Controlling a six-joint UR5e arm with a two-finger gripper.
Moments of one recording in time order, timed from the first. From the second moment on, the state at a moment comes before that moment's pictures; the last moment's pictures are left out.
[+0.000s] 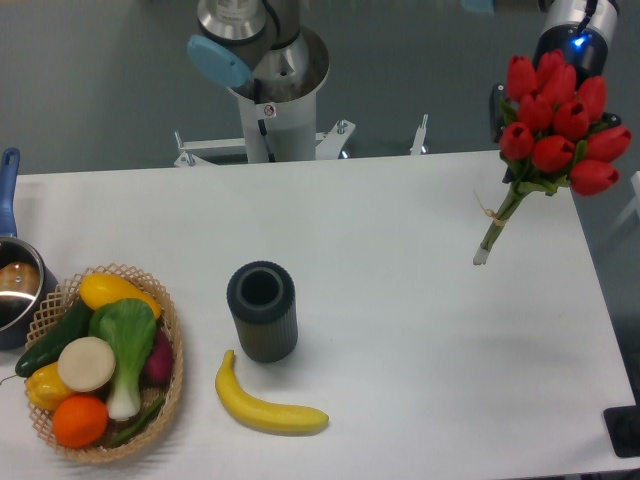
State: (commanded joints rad) arm 3.10 -1.72 -1.74 -0.85 0.31 1.19
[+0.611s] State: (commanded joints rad) arm 3.00 -1.67 -1.75 -0.85 0.80 1.21
